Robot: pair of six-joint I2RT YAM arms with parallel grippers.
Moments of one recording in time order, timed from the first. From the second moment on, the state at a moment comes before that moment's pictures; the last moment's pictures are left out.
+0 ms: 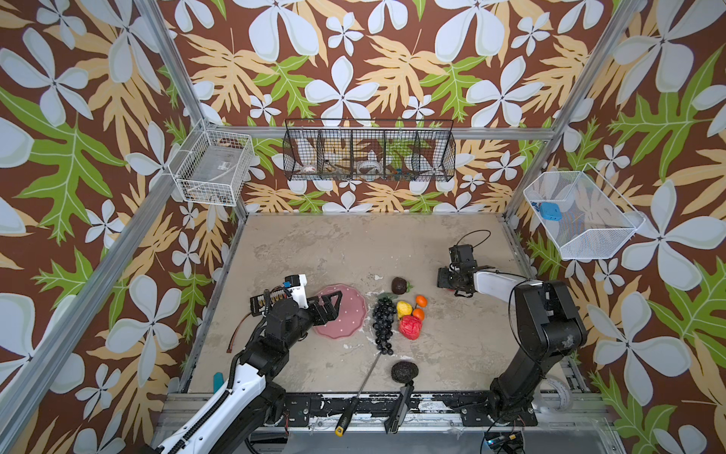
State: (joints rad) left arm -0.44 0.69 0.34 0.02 0.08 -0.72; right arm 0.17 1.77 0.98 -0.23 0.10 0.29
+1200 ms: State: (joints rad) left arm -0.44 0.81 0.44 0.00 0.16 -0.73; right arm 0.41 1.48 0.92 -0.19 0.07 0.24
